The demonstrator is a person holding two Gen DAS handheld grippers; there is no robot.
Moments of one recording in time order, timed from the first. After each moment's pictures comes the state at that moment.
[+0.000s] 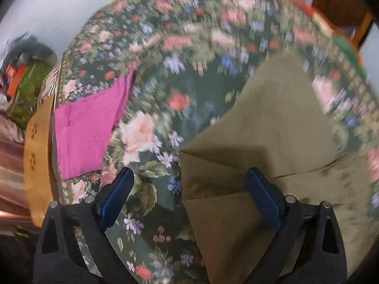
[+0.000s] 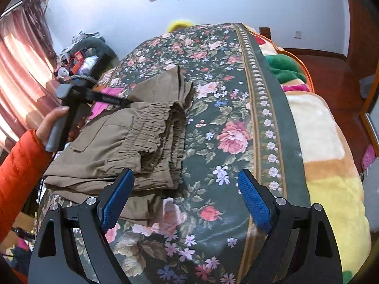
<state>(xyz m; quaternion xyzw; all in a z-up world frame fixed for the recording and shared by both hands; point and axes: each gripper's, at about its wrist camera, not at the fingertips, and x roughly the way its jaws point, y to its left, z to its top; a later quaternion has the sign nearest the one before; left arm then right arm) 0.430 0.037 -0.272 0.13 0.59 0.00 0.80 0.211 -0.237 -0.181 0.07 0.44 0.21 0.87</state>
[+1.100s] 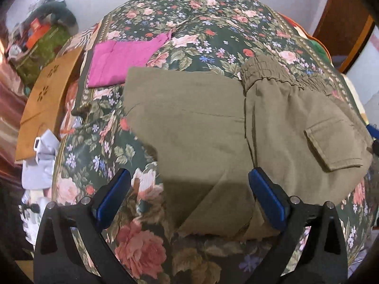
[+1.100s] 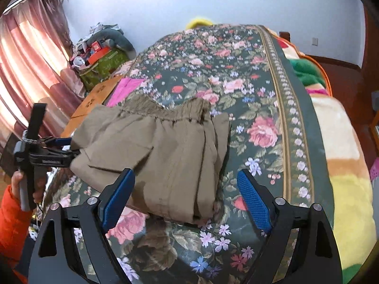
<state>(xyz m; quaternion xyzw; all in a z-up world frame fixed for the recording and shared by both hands) 0.213 0.105 -0.229 0.01 0.54 0.01 0.84 0.193 -0.208 -0.185 0.05 0.44 0.25 0.86</state>
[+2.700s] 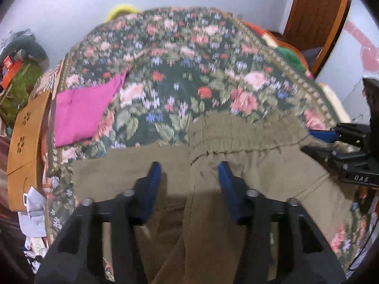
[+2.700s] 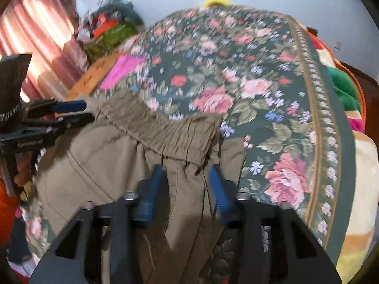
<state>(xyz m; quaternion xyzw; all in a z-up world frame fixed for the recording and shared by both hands) 0.292 0.043 -0.215 0.06 0.51 -0.08 0.85 0.275 -0.170 -0.211 -0.03 0.48 0.30 0.82</state>
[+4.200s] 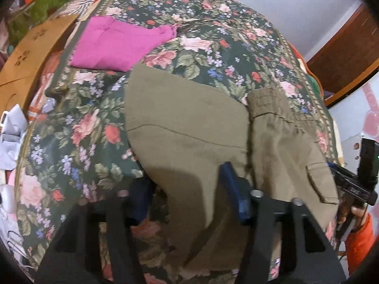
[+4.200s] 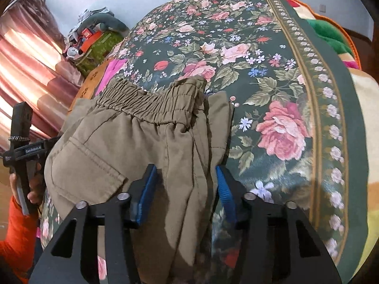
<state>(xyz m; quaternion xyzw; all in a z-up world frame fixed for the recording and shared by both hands) 0.256 0.141 -0.243 -0.14 0.54 -0.04 0.83 0.266 -0.200 -0.232 0.08 0.52 0.27 0.81</state>
